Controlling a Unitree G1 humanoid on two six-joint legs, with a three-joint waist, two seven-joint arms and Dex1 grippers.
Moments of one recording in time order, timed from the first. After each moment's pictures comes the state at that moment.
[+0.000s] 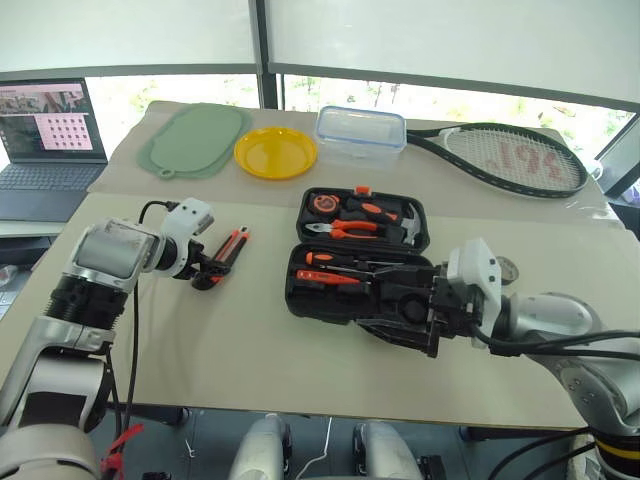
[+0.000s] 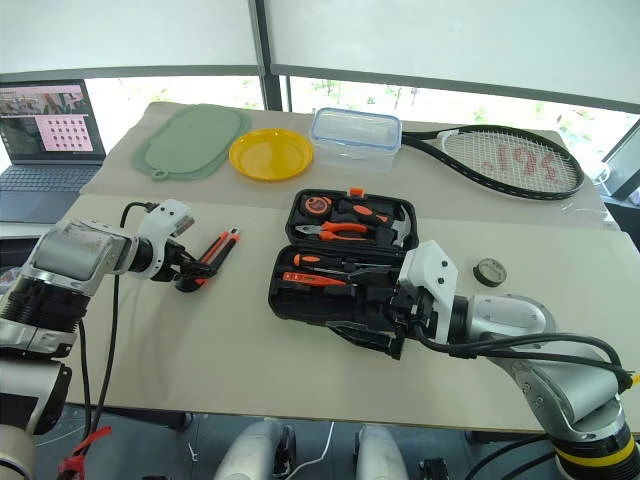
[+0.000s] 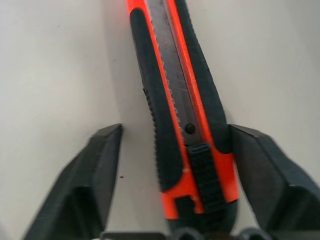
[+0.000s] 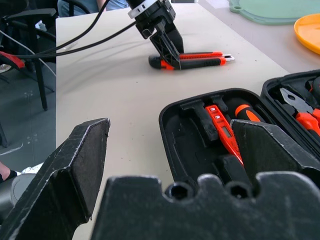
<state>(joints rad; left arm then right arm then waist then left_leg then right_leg) -0.81 0.81 -0.25 0.26 -0.23 1.14 -0.84 -0.18 -0.79 -0.05 -0.68 0.74 0.71 0.76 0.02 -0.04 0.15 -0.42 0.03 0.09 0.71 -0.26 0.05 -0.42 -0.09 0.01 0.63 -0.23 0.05</state>
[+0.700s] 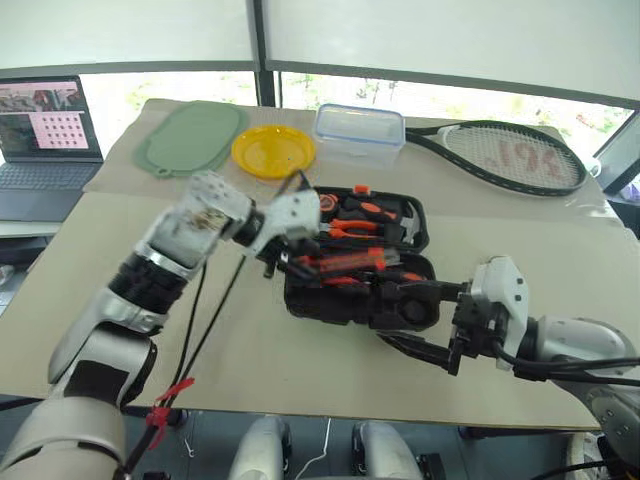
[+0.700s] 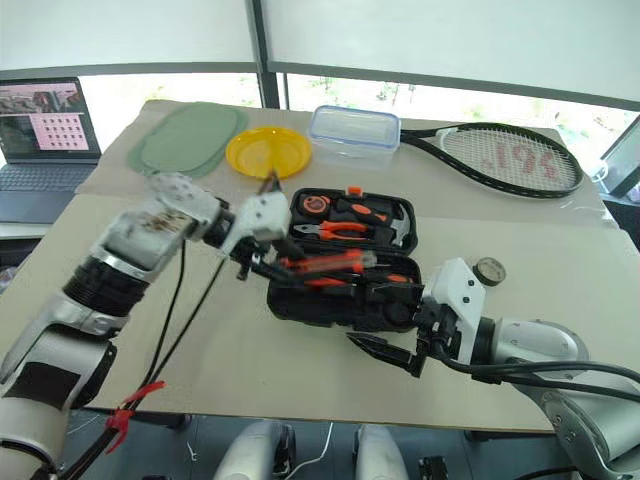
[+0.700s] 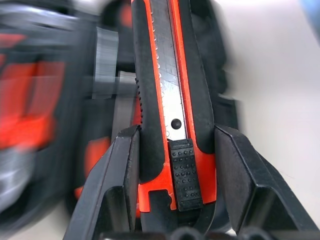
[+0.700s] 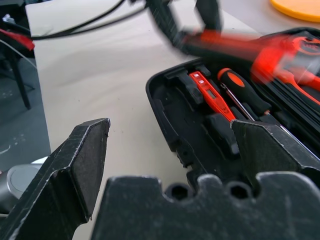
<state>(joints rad) -0.98 0.65 -0.54 0.13 -0.13 0.49 -1.44 0.01 -0.83 -0.18 -0.78 0.79 0.73 0.69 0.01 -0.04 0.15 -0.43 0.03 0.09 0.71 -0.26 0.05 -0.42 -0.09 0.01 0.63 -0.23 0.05</state>
